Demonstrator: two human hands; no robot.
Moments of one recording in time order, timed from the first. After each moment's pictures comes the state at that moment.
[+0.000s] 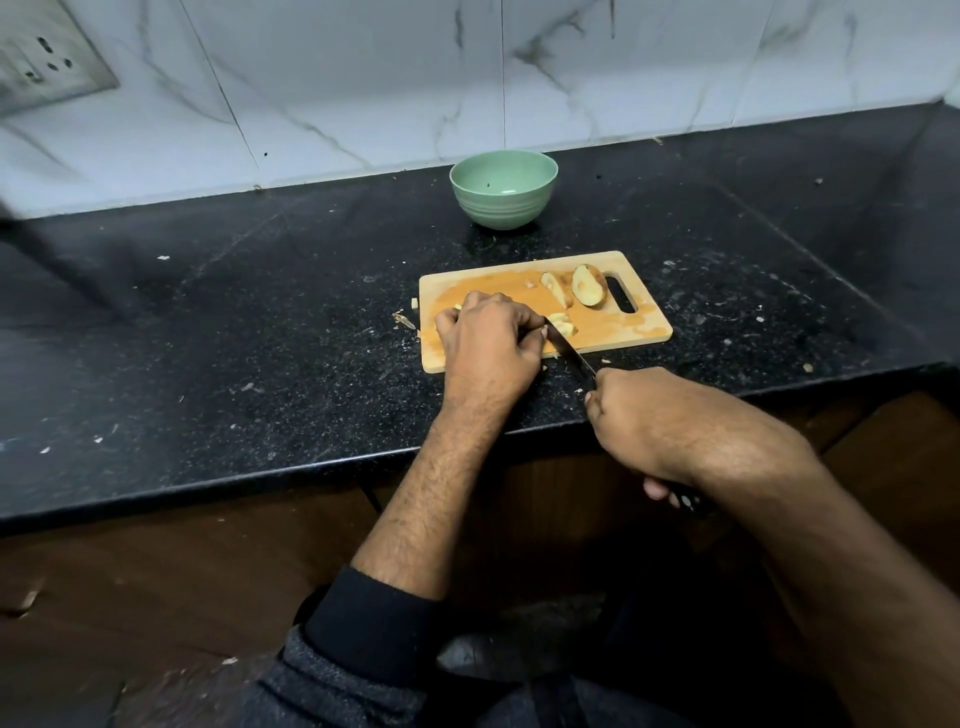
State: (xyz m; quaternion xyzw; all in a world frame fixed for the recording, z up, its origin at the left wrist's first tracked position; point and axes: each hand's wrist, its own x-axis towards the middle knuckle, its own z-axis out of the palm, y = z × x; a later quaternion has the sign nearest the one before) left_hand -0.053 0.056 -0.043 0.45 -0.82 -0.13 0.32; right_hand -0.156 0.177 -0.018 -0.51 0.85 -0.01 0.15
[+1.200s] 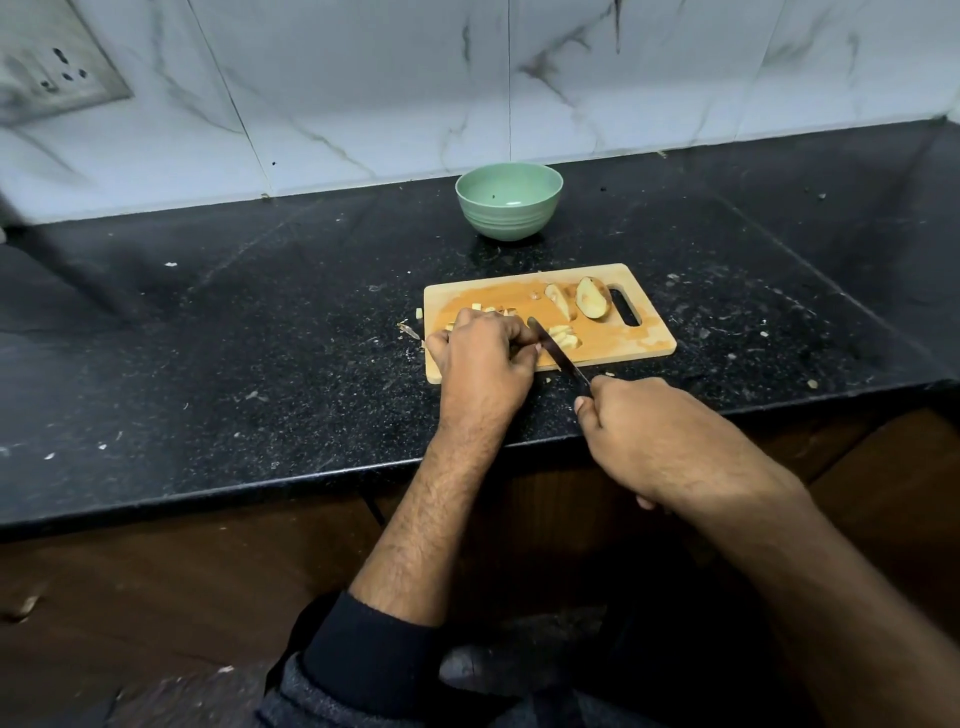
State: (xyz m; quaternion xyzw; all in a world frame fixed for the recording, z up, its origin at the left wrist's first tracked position) left_hand -0.044 0.064 -0.038 0.47 -0.79 -0.18 0.34; right_hand -0.136 0.193 0.015 -0.54 0.83 -0.02 0.14
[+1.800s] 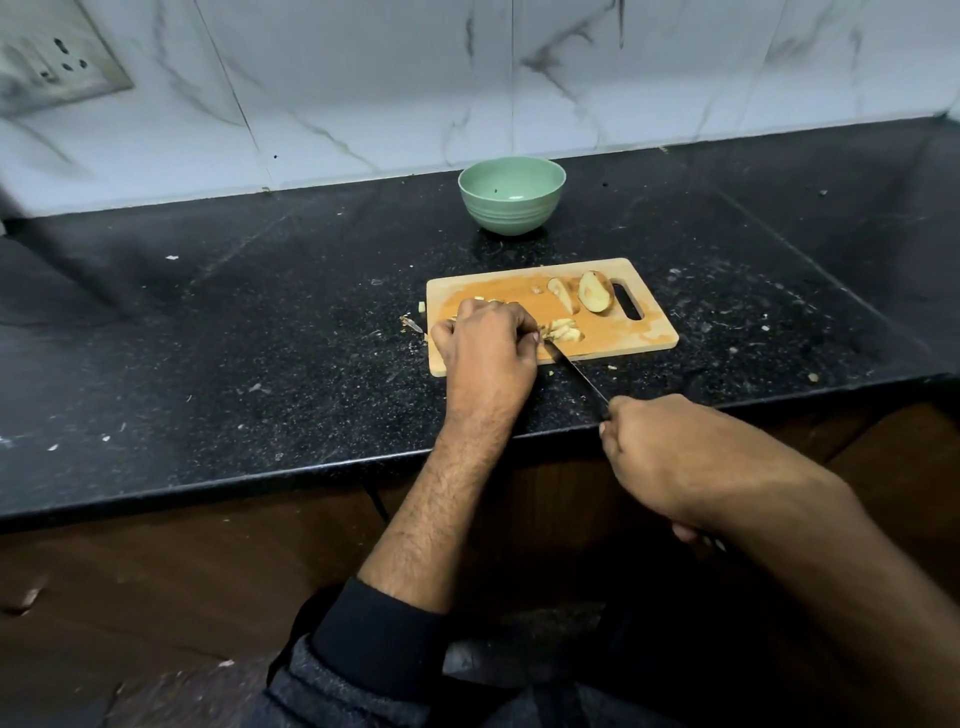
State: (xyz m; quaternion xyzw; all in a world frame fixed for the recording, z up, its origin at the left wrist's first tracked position) left_hand -0.047 0.061 -0.042 0.47 -0.80 -0.14 0.35; right_hand -0.137 0.206 0.023 -0.52 0.83 0.07 0.20
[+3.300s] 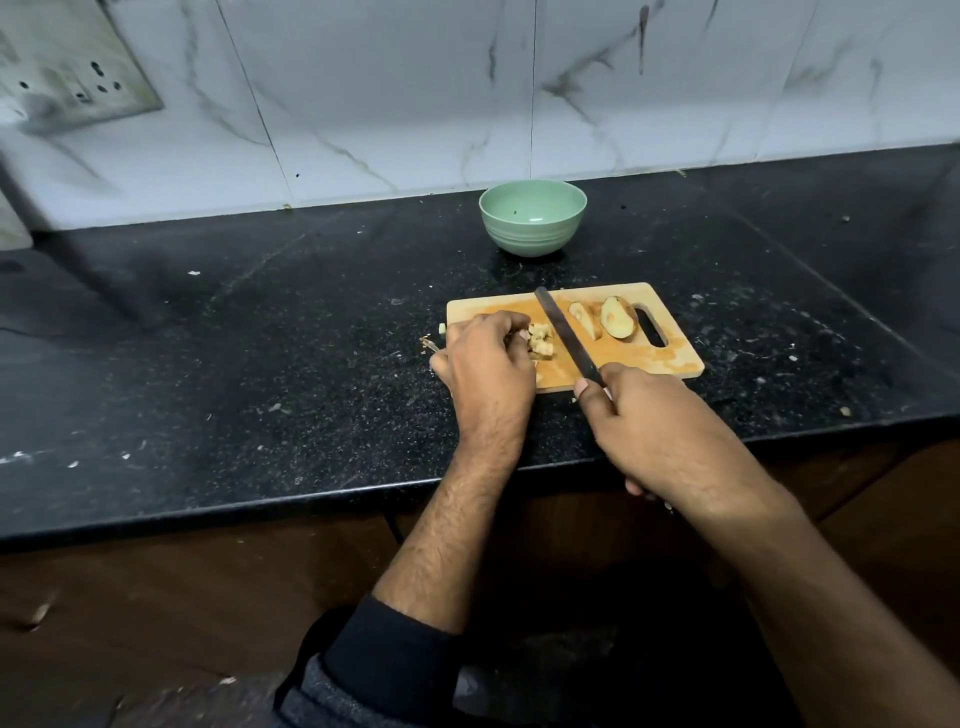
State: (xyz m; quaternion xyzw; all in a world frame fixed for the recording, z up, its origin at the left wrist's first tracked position) left_hand -0.043 0.048 -0.045 0.52 -0.70 -0.20 0.45; right_hand -0.131 0.168 0.015 -0.52 0.83 -0.14 0.14
